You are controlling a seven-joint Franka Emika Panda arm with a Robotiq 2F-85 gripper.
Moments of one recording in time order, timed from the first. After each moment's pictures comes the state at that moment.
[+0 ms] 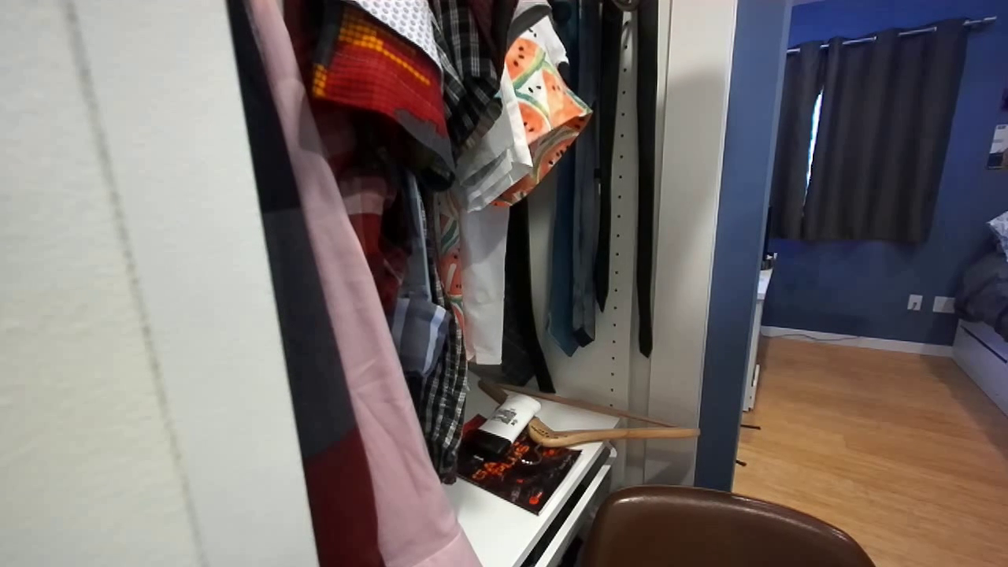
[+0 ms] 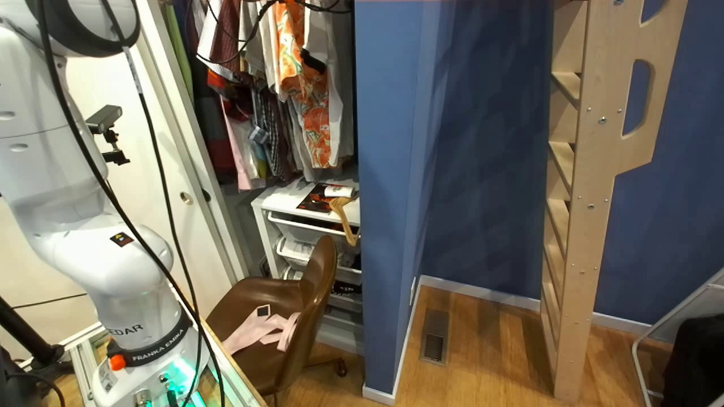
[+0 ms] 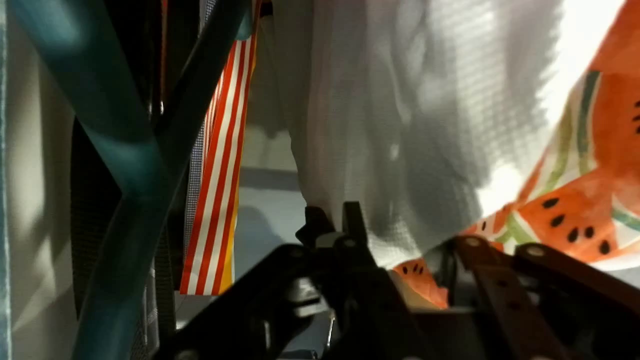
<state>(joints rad) 0.30 0.02 0.09 -1.59 0.73 3.01 -0.86</state>
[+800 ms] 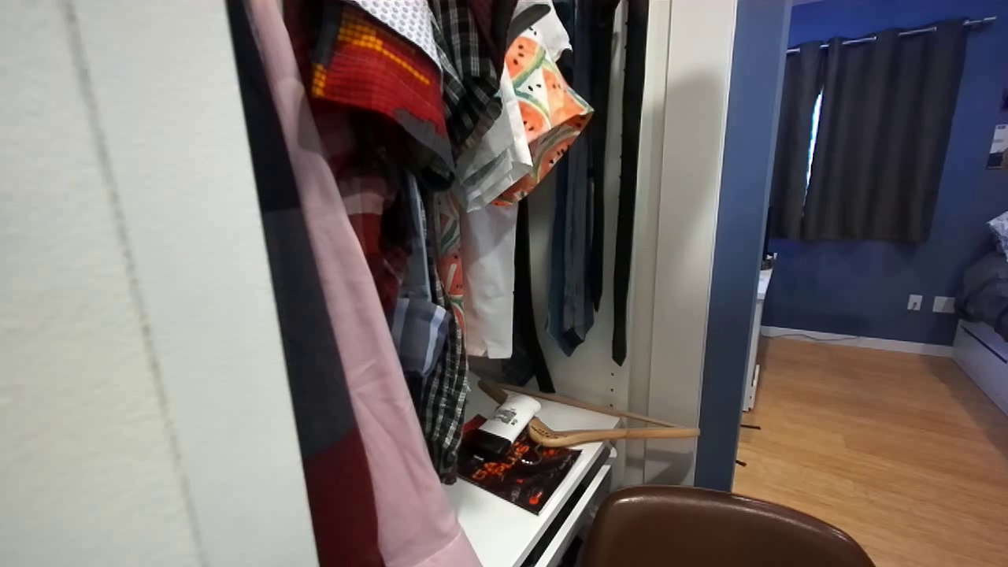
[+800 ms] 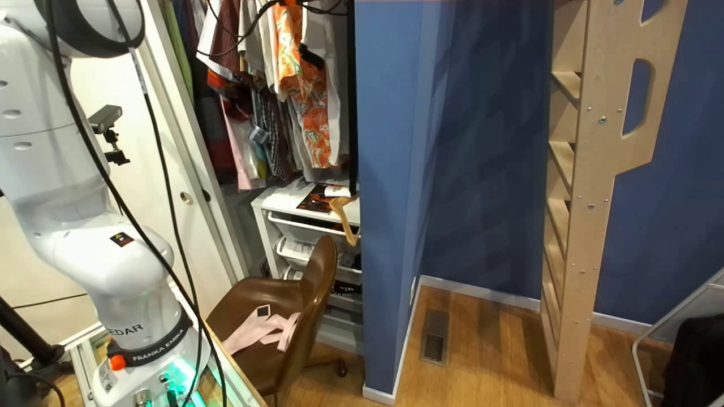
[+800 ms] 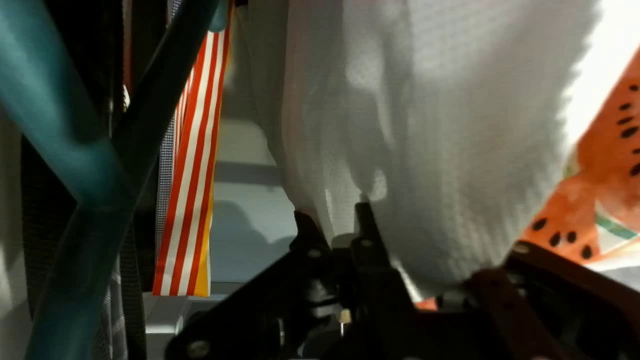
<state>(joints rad) 0.30 0.04 0.10 -1.55 0.91 2.98 -1.05</state>
